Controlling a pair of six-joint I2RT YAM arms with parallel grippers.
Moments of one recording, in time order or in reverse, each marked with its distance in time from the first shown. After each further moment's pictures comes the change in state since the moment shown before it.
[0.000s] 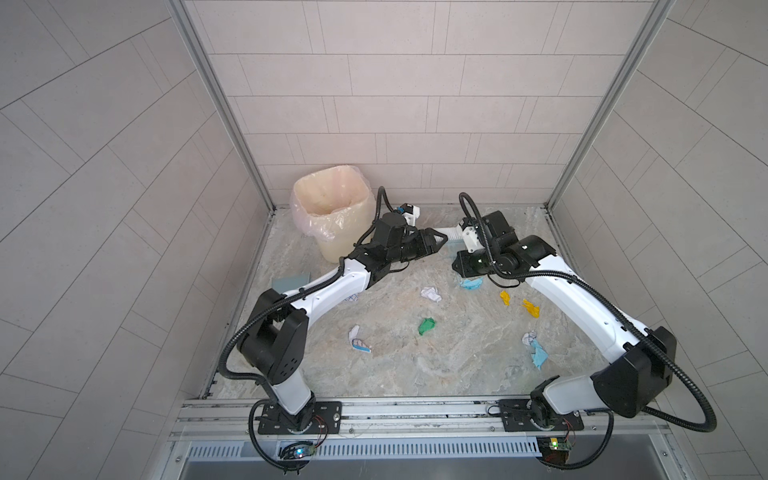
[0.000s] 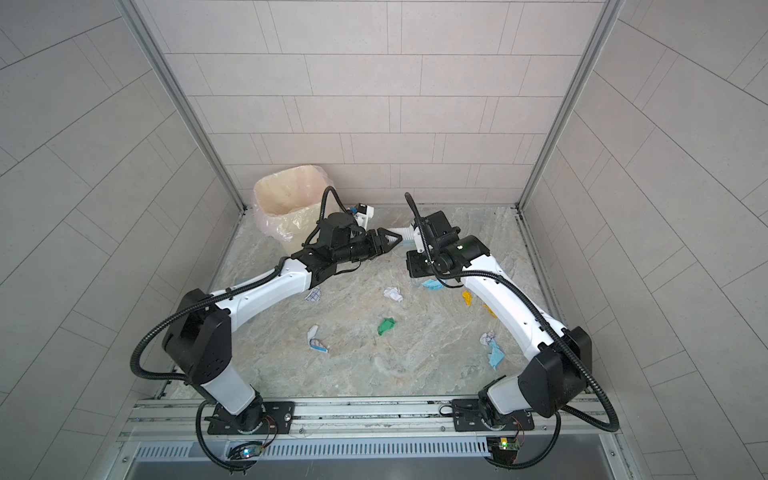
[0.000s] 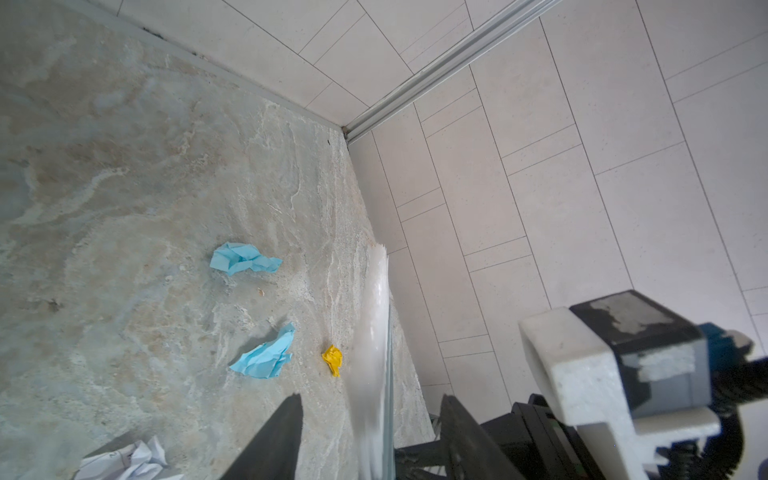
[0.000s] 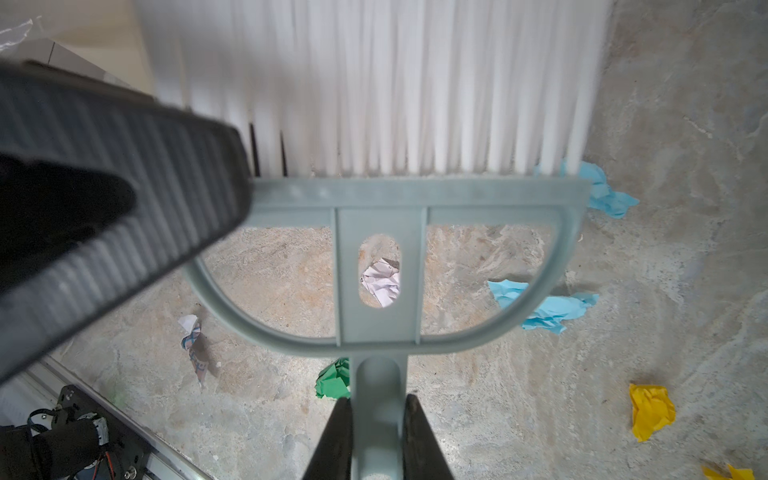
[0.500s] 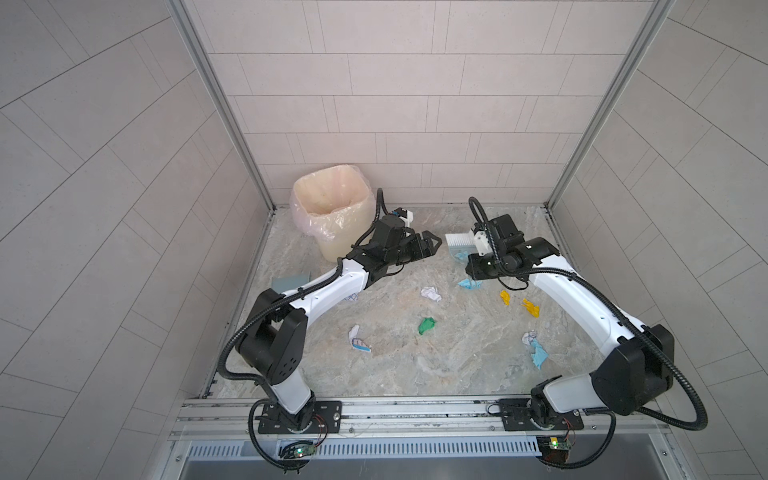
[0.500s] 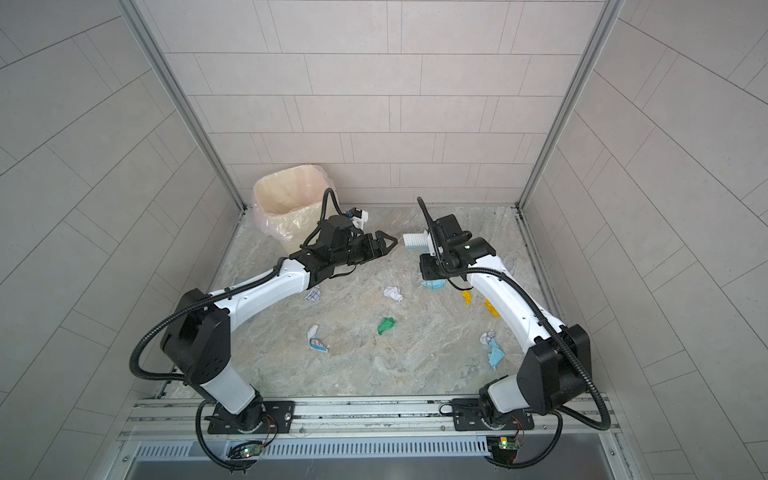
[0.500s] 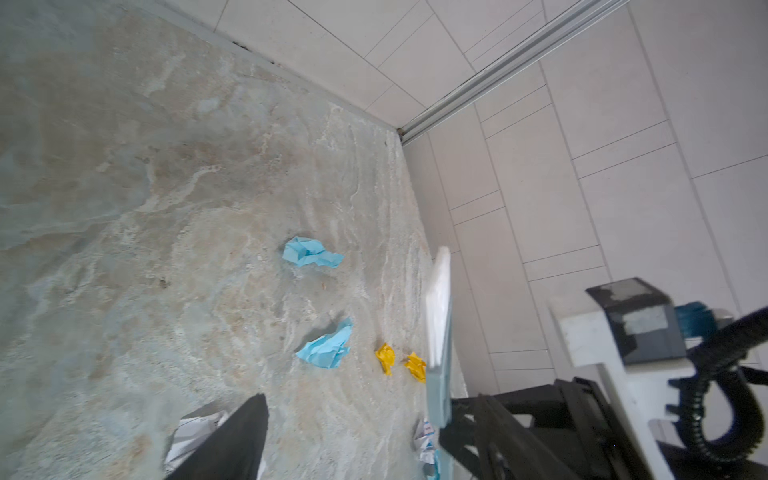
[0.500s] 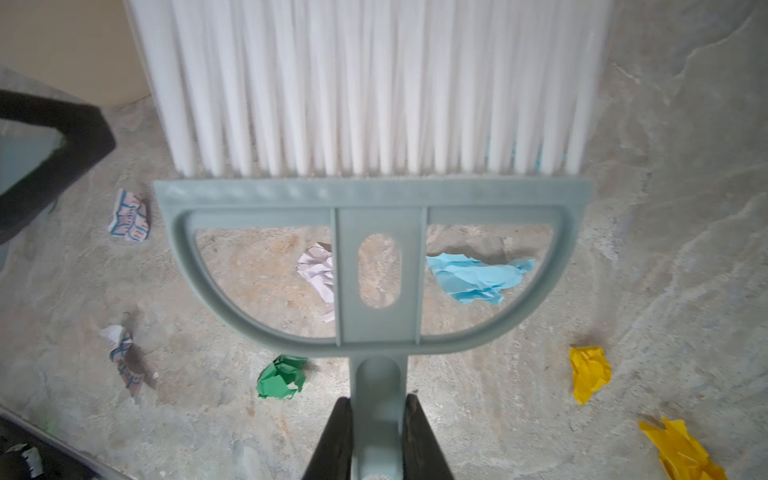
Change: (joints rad) left arm 0.022 -0.009 -0.016 -0.076 -0.081 0.051; right arm -0.089 0.000 -0.082 0.000 0.018 -0.037
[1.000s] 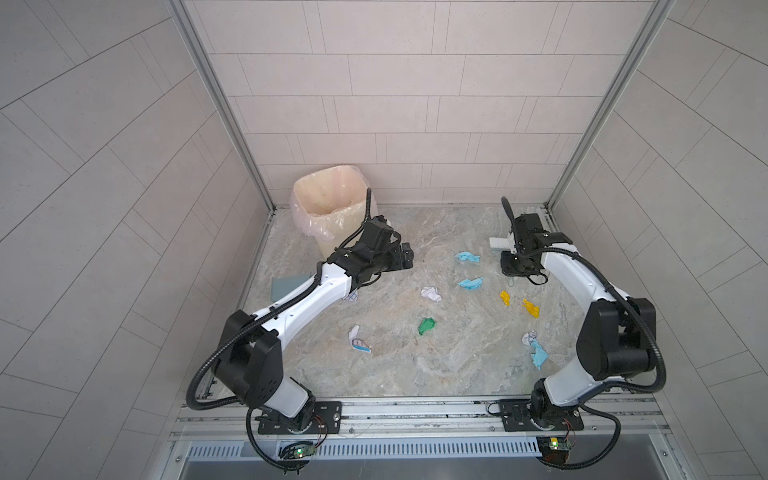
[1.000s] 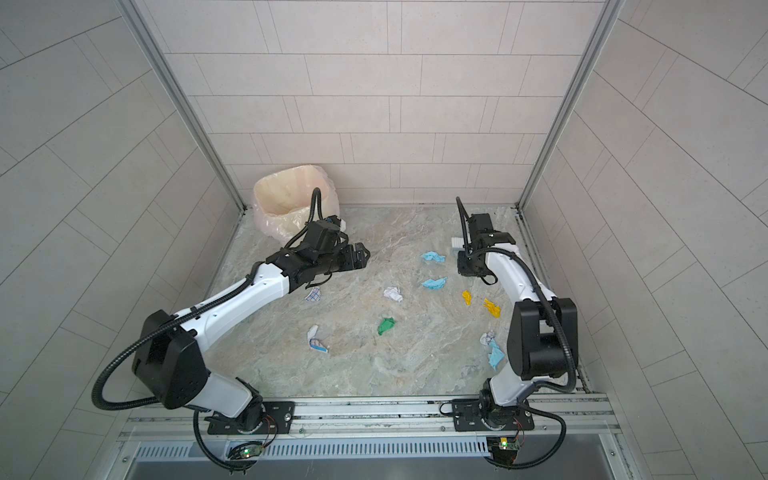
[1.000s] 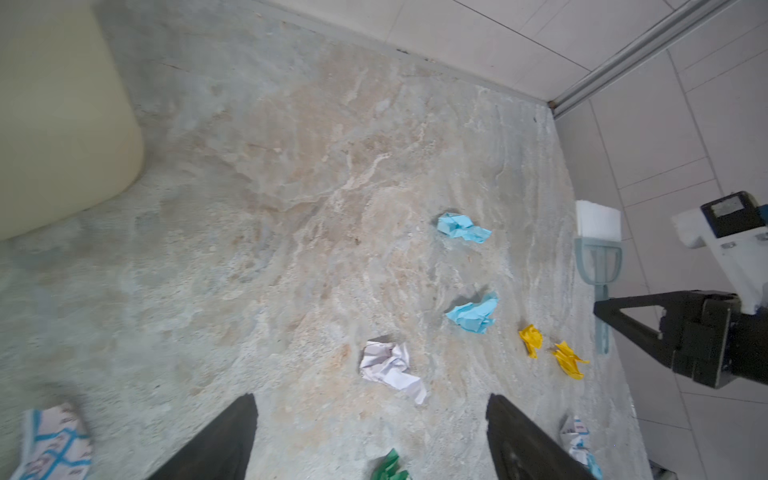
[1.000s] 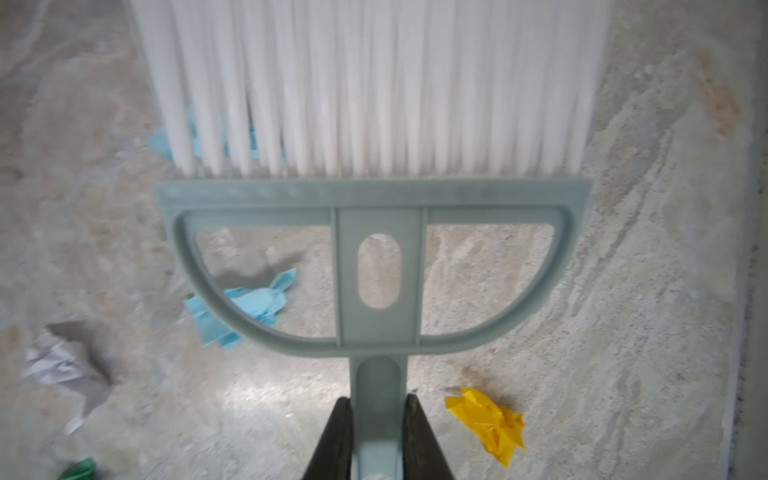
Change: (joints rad) left arm 0.019 -0.132 -0.022 -0.395 -0.259 0.213; right arm -0.307 0.132 -0.035 0.009 0.151 -0.115
